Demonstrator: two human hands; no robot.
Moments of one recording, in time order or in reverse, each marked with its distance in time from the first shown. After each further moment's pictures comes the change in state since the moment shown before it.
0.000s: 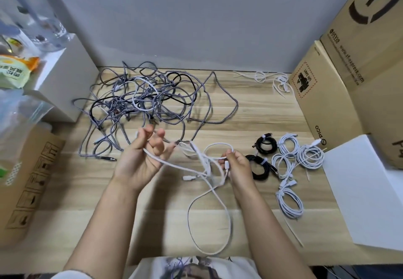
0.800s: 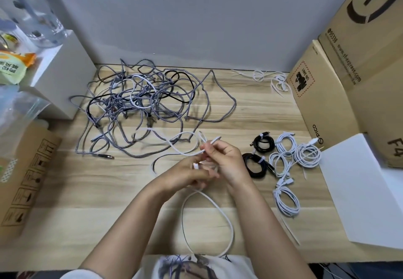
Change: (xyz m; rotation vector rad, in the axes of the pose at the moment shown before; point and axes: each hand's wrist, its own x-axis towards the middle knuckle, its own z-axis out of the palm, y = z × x) left_hand -0.003 -0.065 0.042 0.936 -0.052 -0.398; right_hand -0.028 -0.034 0.020 -0.003 -0.293 -0.096
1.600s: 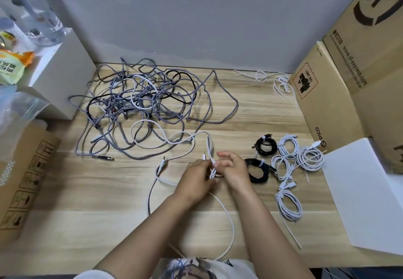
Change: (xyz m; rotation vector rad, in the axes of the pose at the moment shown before) left_hand 0.050 -0.057 0.004 0.827 0.383 0.167; right_hand 0.023 0.043 -0.027 -0.284 0.245 0.144
